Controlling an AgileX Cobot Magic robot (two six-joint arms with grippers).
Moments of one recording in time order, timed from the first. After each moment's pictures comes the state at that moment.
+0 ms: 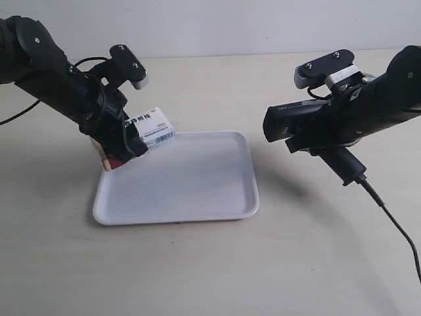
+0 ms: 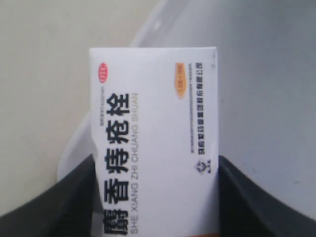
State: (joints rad) left arm -0.39 1.88 -1.13 -0.49 0.52 1.11; right arm 0.42 1.74 -0.84 0.26 0.22 -0.42
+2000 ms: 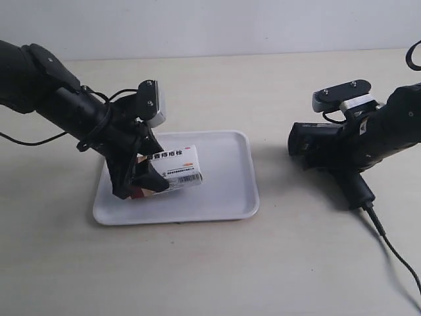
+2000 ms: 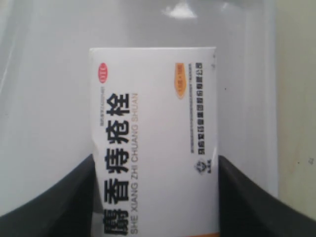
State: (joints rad) left arm -0.38 1.99 -1.11 -0.90 0.72 1.80; right arm 0.37 1.83 -0.77 -0.10 0.15 0.04
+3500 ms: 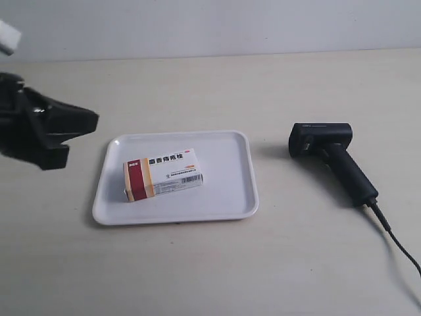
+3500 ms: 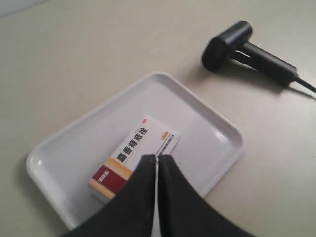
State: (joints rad) left arm -0.29 1.20 -0.60 -1.32 0.51 1.50; right arm 0.43 0.63 -0.37 0.00 0.04 0.12
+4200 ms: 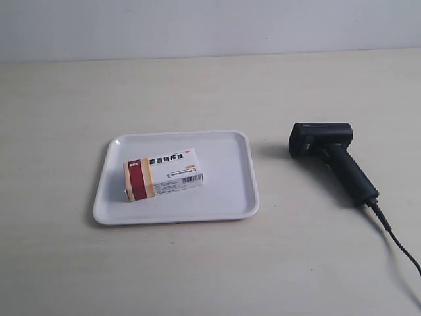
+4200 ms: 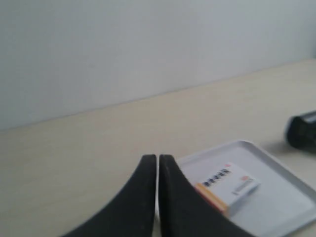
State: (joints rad) left arm -0.10 0.37 -0.17 -1.45 0.34 1.53; right arm 0.43 0.51 -0.36 0.00 0.08 0.12
